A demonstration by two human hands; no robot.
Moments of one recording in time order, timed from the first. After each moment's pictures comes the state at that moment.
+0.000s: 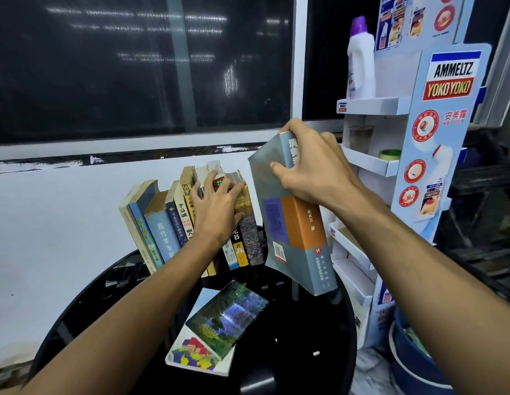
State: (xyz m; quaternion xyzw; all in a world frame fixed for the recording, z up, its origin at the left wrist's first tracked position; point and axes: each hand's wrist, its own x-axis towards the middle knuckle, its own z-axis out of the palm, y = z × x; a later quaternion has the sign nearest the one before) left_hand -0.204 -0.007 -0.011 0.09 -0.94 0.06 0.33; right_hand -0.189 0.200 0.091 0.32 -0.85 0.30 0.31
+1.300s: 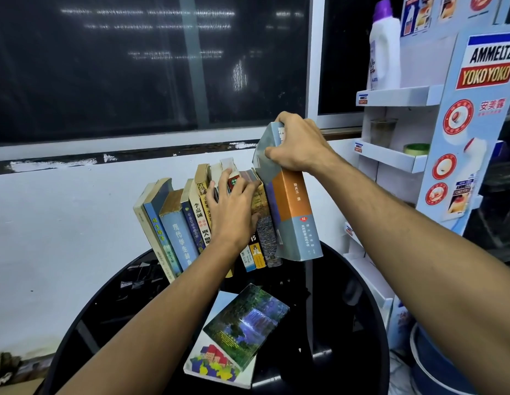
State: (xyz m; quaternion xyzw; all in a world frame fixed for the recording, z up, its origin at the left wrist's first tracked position) left_hand -0.211 -0.014 -0.023 0.09 -0.93 0.02 0.37; right_hand -0.261 0.126 0.102 0.30 -0.87 0.33 0.21
